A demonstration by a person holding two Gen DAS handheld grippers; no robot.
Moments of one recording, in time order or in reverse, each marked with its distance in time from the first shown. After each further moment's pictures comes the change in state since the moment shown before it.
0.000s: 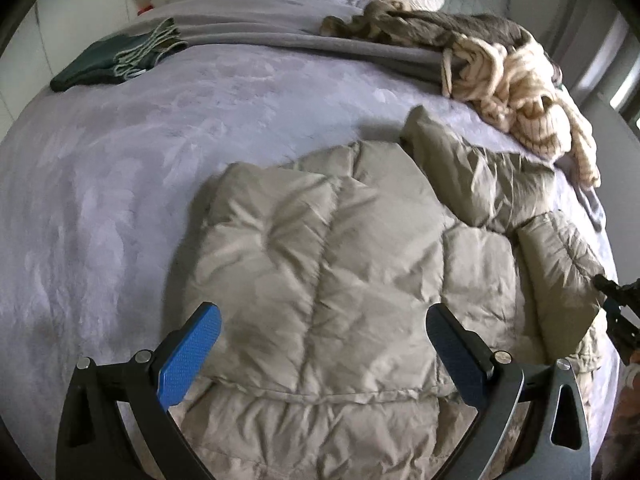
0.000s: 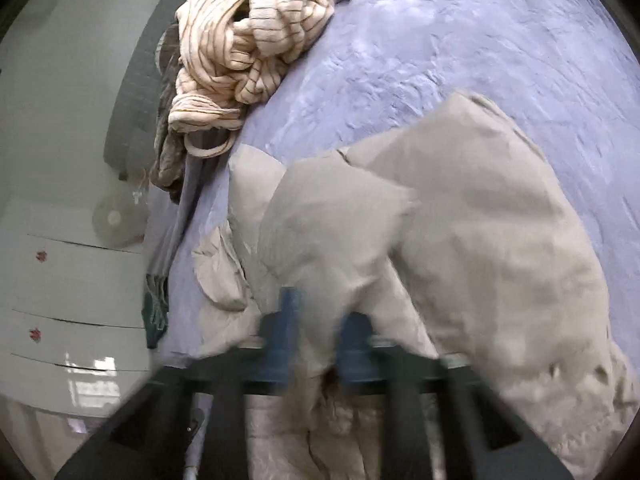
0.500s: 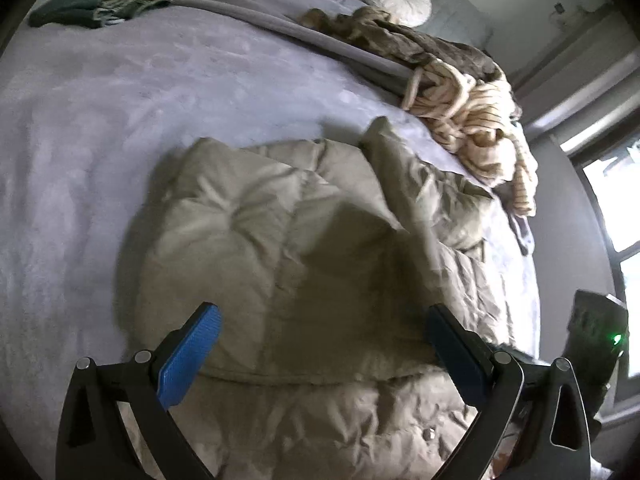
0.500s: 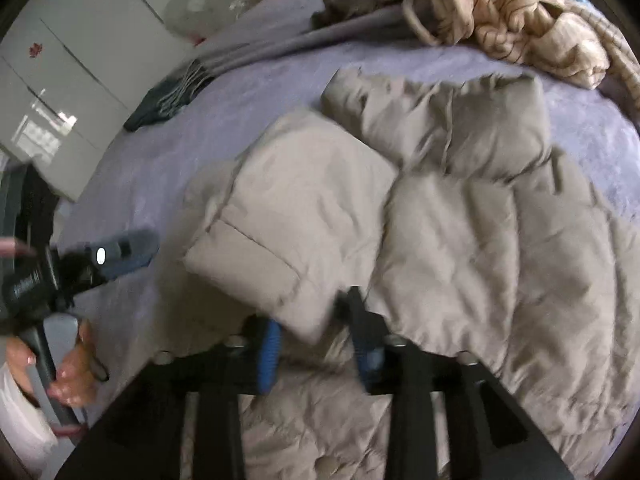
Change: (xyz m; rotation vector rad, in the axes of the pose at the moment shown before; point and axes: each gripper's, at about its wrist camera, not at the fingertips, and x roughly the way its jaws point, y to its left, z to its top) left arm -0.003 0.023 0.003 -0.117 0.058 -0.329; right arm 0.080 0.141 -0.137 -0.799 0.278 -0.117
